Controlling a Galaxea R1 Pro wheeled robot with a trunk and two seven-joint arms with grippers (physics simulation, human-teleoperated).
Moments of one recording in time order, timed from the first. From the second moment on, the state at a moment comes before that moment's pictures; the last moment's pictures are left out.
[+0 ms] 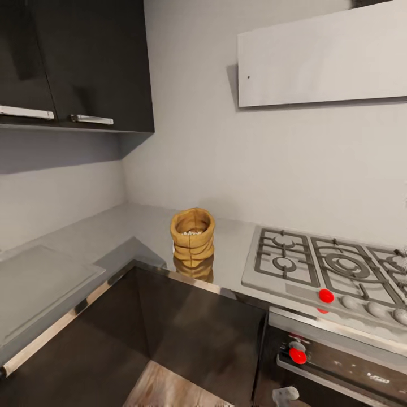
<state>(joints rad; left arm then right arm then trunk) 0.00 0.01 0.08 -0.09 0.43 -0.01 -0.01 -0.51 -0.01 -0.27 0.03 0.38 0.02 0.09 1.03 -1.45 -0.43</state>
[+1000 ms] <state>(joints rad) 0.00 0.01 0.08 -0.09 0.43 -0.01 0.00 -0.51 0.17 0.27 -1.30 0.43 1.04 0.51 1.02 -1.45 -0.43</state>
